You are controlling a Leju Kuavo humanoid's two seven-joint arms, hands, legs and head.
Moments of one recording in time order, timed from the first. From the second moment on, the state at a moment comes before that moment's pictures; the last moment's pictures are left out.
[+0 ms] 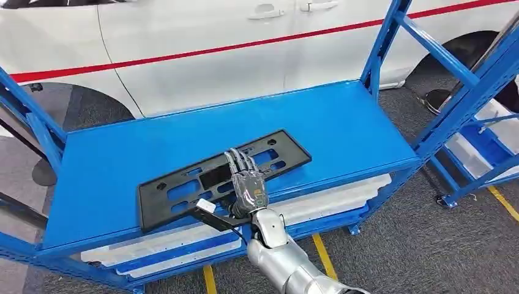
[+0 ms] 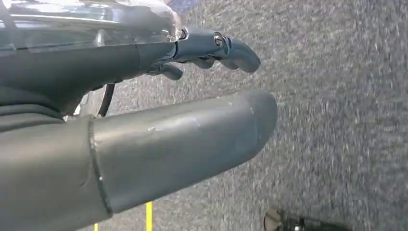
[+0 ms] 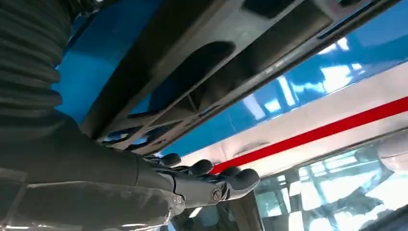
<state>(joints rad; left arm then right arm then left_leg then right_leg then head) -0.07 -0.02 0.57 -0.20 -0.68 0.18 -0.29 -0.44 0.34 0.16 -0.67 1.50 -0.66 -0.02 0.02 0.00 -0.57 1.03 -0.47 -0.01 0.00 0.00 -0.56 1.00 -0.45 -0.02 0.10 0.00</state>
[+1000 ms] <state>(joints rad) -0.07 -0.01 0.59 -0.20 -0.76 0.16 -0.27 -0.56 0.22 0.25 -0.61 1.57 -0.66 0.19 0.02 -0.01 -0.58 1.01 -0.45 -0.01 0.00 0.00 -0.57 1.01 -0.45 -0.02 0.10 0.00</state>
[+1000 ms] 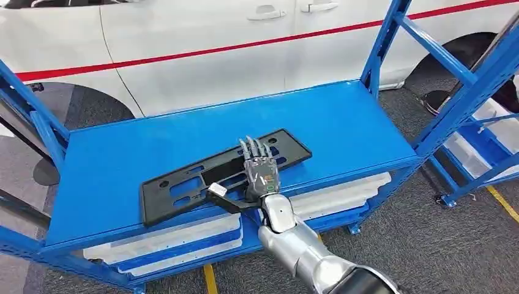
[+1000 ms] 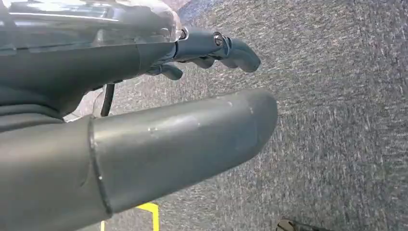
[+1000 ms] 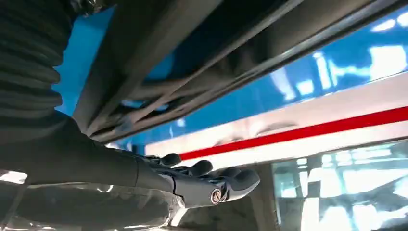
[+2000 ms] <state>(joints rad) -0.07 0.00 0.62 -0.20 -0.81 0.15 -0.27 -0.59 0.11 0.27 -0.52 1.57 -0.66 0.19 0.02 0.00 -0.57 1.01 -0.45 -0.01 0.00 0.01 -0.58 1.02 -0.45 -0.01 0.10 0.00</state>
